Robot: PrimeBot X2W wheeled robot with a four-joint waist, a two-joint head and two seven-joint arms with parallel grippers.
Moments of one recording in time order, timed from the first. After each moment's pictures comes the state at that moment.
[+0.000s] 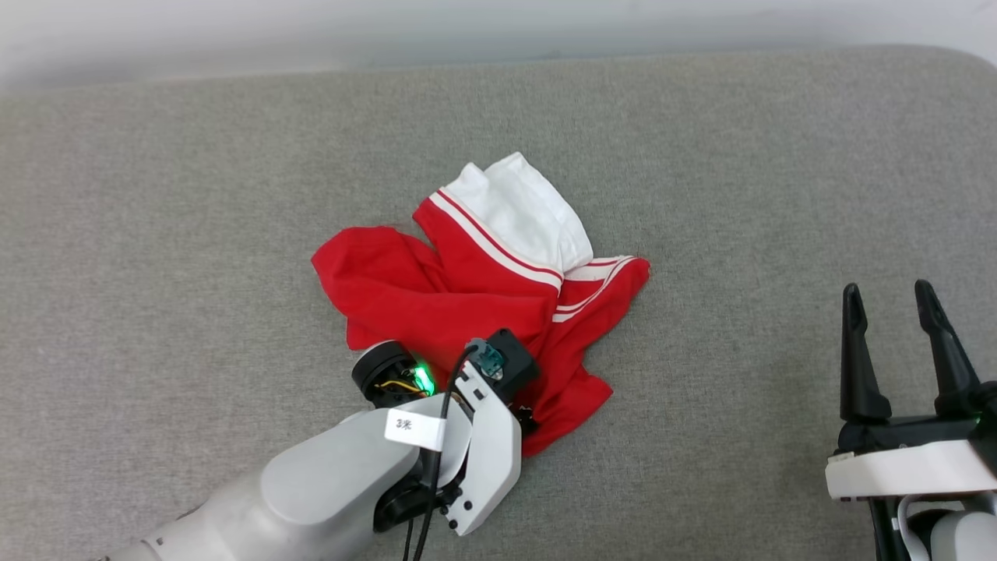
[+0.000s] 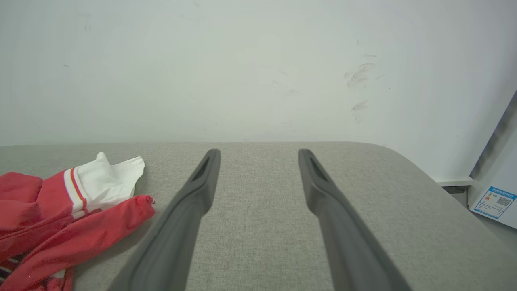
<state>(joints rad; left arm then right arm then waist) -0.81 0.41 -1.27 0.36 -0.87 -0.13 0.35 -0.07 -0.05 -0.13 -0.03 0.09 0.13 -0.26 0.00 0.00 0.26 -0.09</state>
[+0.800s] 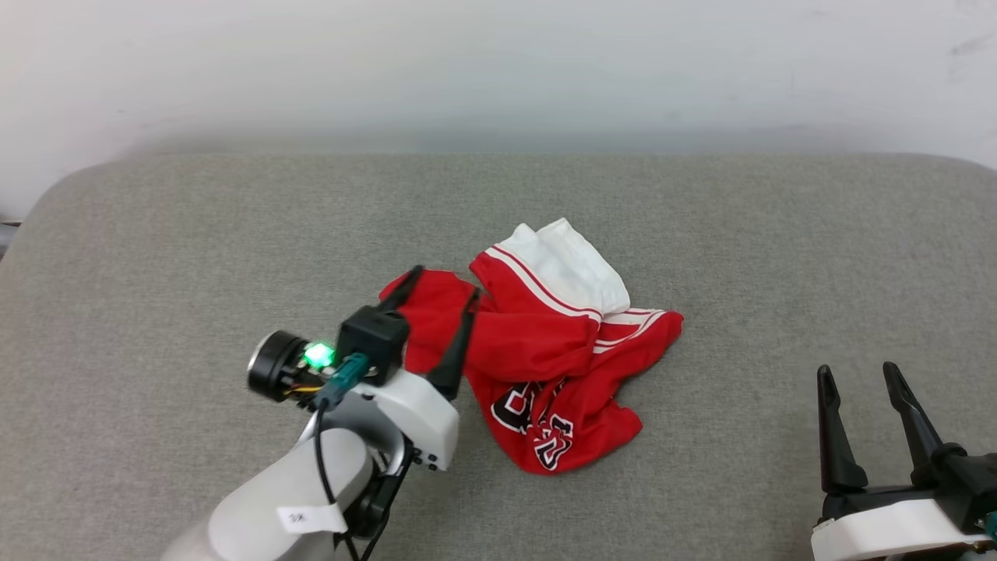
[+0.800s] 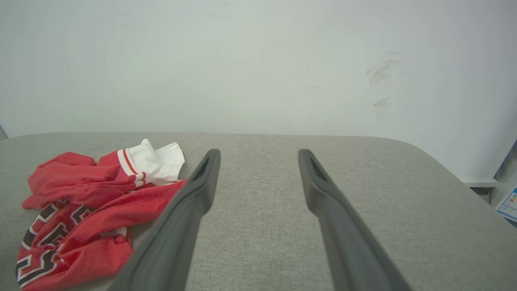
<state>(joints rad) -0.61 0.43 -0.98 0.27 -0.71 0.31 -0.26 0.04 -0.05 -0.11 0.04 0.07 0.13 -0.26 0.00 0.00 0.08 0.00</state>
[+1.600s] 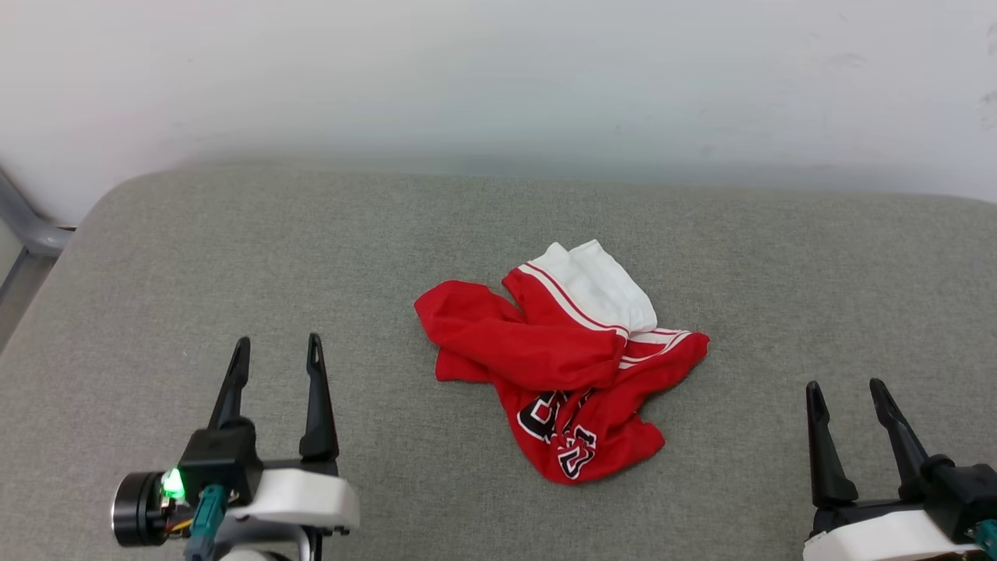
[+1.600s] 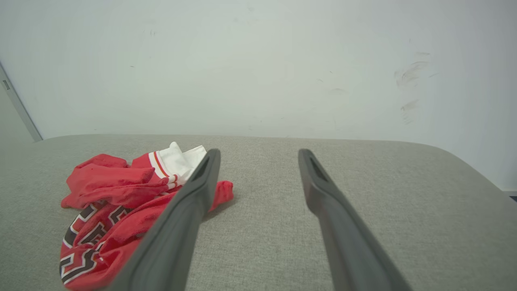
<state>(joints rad) -0.07 0.29 -0.31 -0.01 -0.31 0.35 -0.26 0.06 -0.05 -0.10 0.07 0.10 0.13 -0.26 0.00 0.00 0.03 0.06</state>
